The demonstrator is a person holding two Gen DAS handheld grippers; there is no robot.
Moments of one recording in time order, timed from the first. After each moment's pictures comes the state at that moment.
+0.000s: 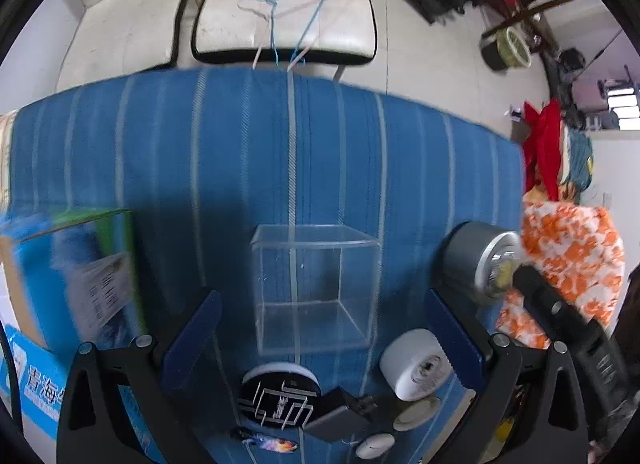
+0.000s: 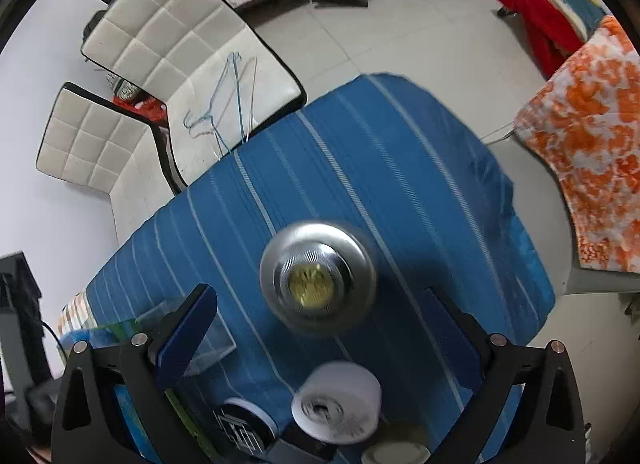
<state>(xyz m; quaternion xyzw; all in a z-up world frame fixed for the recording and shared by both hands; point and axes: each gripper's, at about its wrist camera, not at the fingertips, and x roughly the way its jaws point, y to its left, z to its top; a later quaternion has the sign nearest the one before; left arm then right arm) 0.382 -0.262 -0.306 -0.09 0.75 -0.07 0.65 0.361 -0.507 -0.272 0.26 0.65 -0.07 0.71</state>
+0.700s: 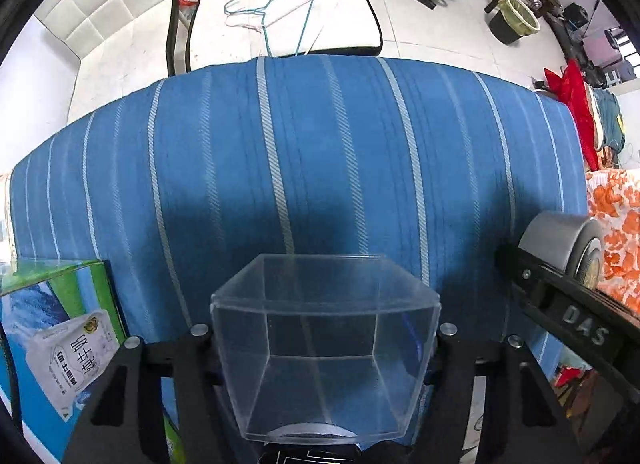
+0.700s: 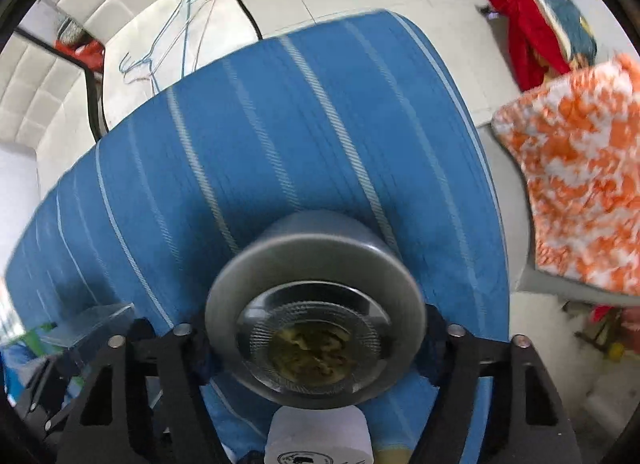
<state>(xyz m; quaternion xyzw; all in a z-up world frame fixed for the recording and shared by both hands) 0.365 -0.280 -0.321 0.02 0.72 -0.06 0.69 0.387 -0.467 -0.336 0.12 0.73 -0.13 0.66</state>
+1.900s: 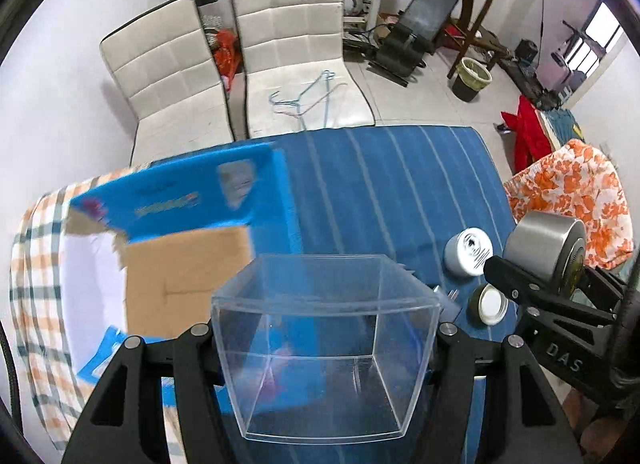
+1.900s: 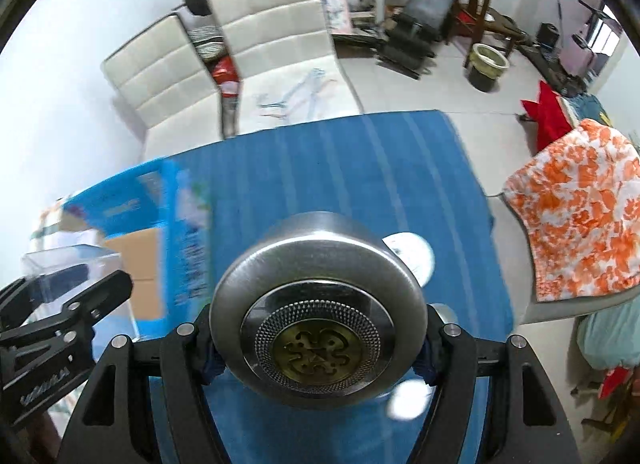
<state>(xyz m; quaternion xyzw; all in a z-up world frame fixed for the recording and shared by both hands) 0.219 -0.140 -0.129 0.03 0.59 -0.10 0.80 0.202 -0.312 -0.121 0.08 0.59 -0.01 0.80</state>
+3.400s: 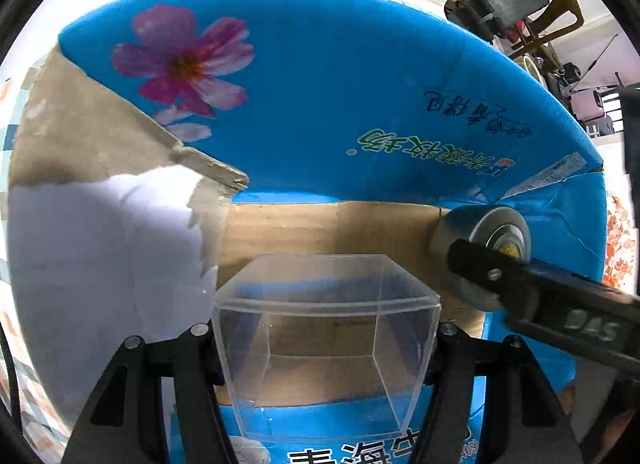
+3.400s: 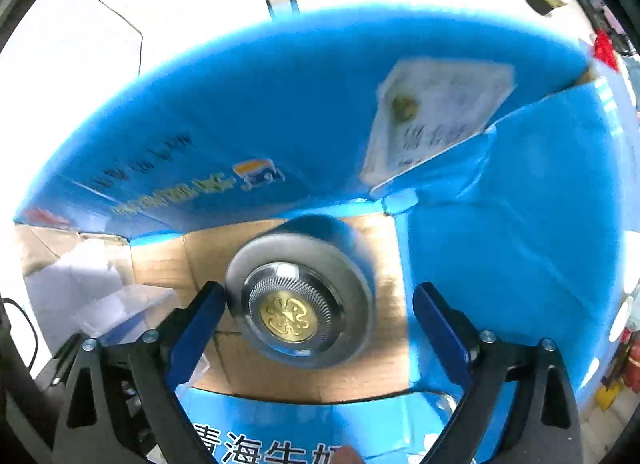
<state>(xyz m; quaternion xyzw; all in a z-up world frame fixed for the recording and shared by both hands) 0.315 0.083 -0.283 -0.09 0.70 -0.08 0.70 0.372 -0.051 -0.295 0.10 0.74 -0.01 0.66</state>
